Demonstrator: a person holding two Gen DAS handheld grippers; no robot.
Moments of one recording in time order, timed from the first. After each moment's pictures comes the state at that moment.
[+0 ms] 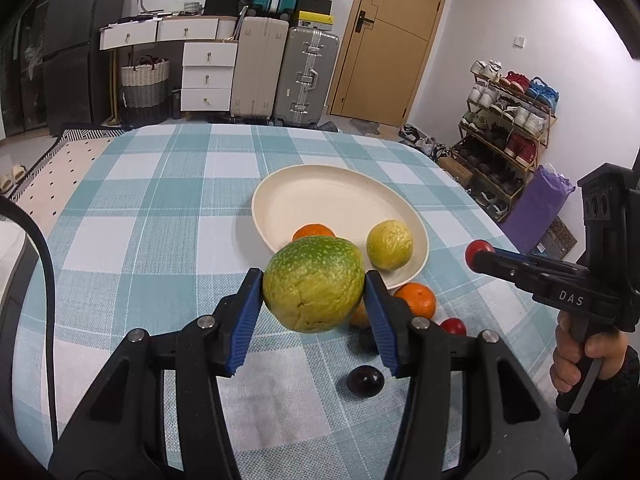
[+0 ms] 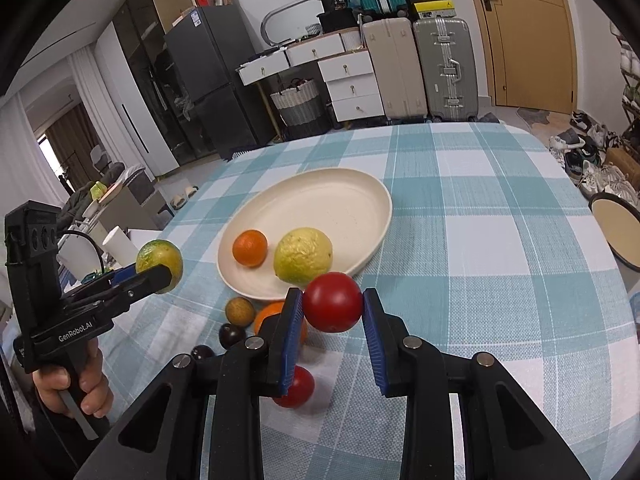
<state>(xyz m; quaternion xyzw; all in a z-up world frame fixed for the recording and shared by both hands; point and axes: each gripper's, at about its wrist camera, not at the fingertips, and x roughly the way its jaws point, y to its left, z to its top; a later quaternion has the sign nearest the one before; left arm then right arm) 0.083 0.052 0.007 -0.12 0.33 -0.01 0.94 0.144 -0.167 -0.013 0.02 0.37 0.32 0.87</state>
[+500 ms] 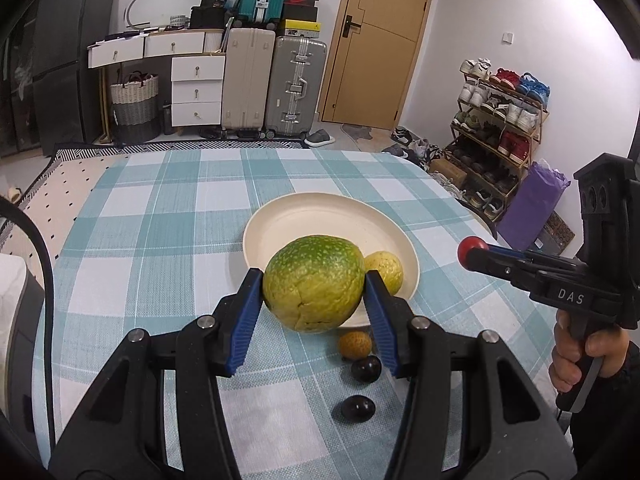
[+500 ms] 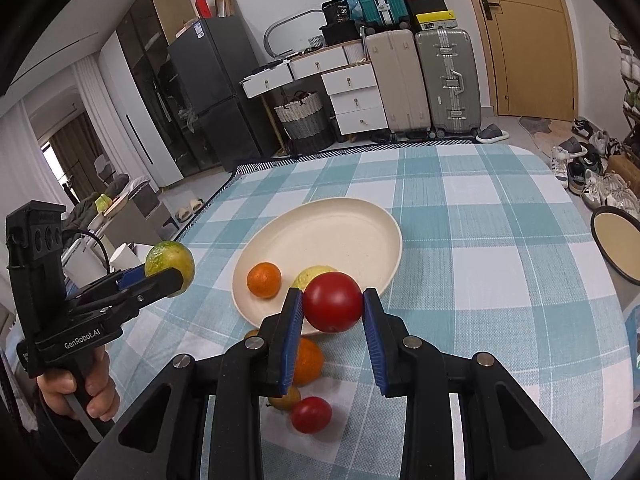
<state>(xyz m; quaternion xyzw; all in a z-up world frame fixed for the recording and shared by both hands) 0.096 0.047 0.040 -0.09 0.32 -0.02 0.94 0.154 -0.161 0.012 0.03 0.35 0.32 0.88</state>
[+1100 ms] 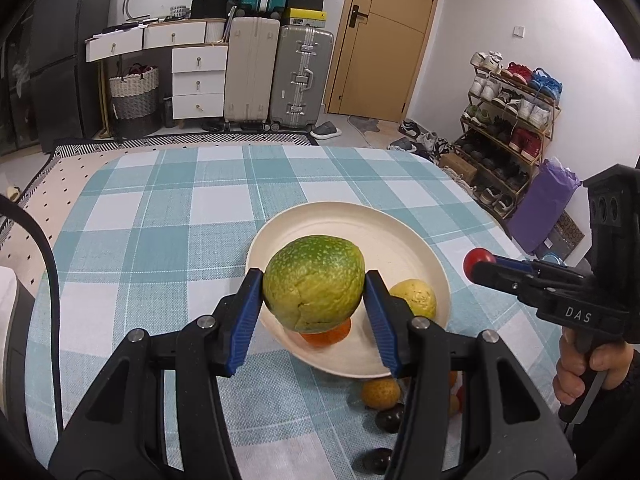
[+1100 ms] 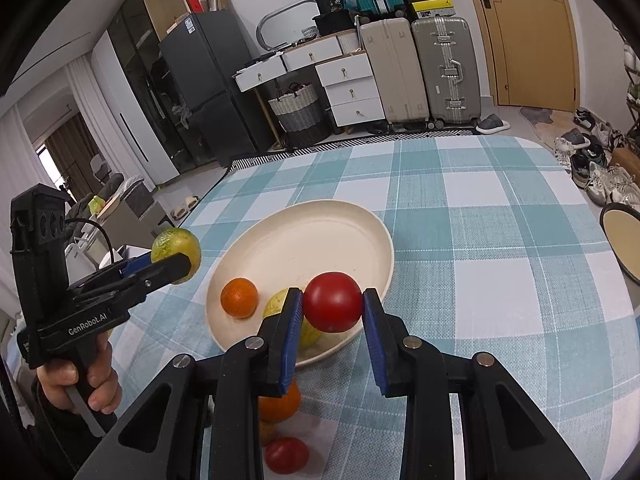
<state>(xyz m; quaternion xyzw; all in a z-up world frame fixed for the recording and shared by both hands) 0.162 0.058 0.025 -0.09 0.34 -0.01 0.94 0.197 -0.150 -0.003 0.03 0.37 0.32 0.87</state>
